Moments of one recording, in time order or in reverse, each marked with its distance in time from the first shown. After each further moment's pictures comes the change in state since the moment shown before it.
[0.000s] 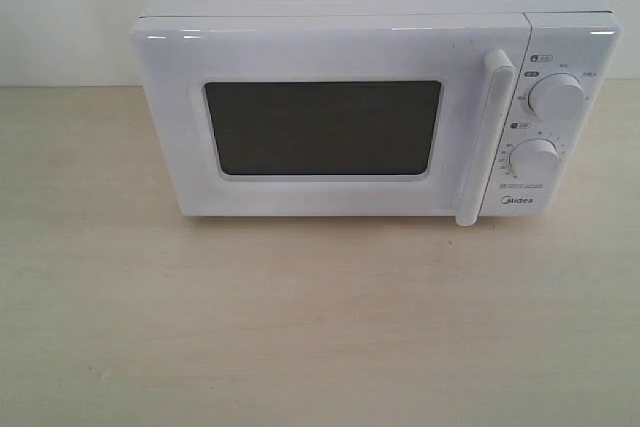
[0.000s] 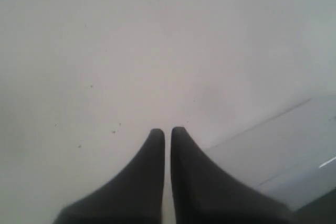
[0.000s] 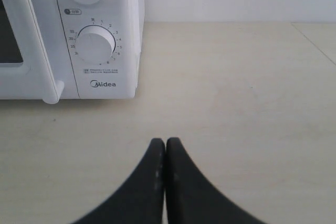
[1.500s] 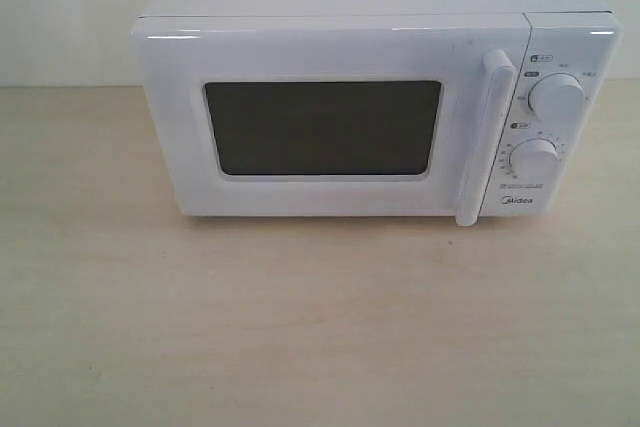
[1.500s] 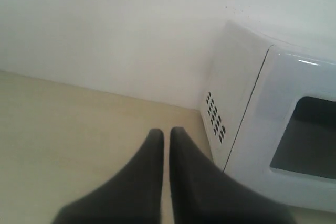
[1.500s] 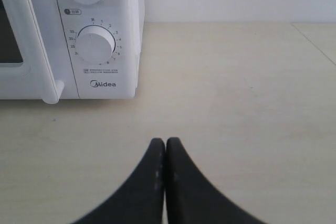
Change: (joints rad) left arm 0.095 -0.167 0.664 0.490 -0.220 -1.052; right arm 0.000 0.000 0.000 0.000 0.000 0.000
